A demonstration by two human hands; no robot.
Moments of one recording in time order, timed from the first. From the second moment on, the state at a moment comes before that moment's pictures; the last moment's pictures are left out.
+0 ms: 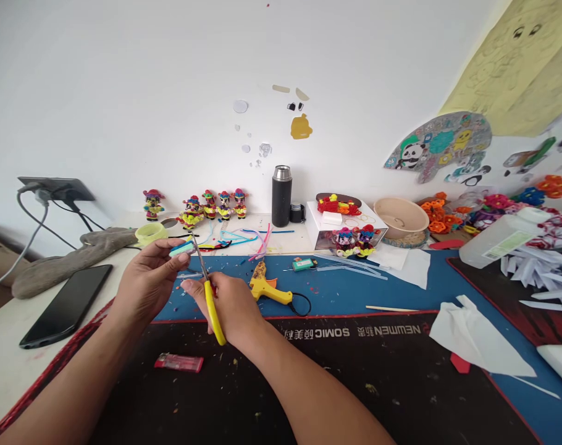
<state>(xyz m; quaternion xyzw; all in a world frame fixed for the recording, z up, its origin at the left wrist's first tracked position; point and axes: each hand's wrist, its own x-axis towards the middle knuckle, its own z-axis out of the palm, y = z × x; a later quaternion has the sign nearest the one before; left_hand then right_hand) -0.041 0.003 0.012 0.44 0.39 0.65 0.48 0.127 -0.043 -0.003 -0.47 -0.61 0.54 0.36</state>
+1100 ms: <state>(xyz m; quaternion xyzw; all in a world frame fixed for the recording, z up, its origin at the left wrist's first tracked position) -0.042 0.003 0.005 0.50 0.42 0.64 0.41 0.126 -0.040 0.006 -0.55 -0.68 0.39 0.30</state>
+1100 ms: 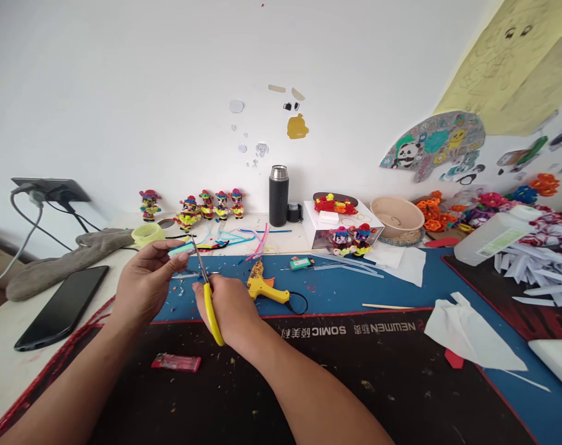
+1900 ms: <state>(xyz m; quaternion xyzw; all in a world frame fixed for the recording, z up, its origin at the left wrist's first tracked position) -0.041 -0.005 0.005 0.55 0.46 0.62 0.30 0.118 -0.042 -0.005 -0.54 -0.64 0.43 0.34</state>
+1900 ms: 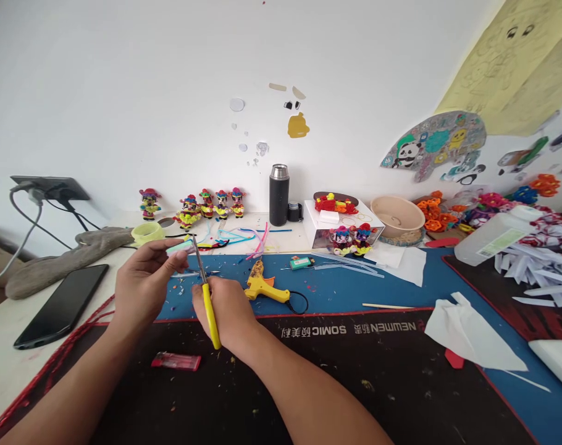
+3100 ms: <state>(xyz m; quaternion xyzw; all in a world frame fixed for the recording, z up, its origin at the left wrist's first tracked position) -0.038 -0.003 0.015 0.45 0.42 0.53 0.59 0.129 -0.019 -0.015 -0.39 -0.45 0.60 0.53</state>
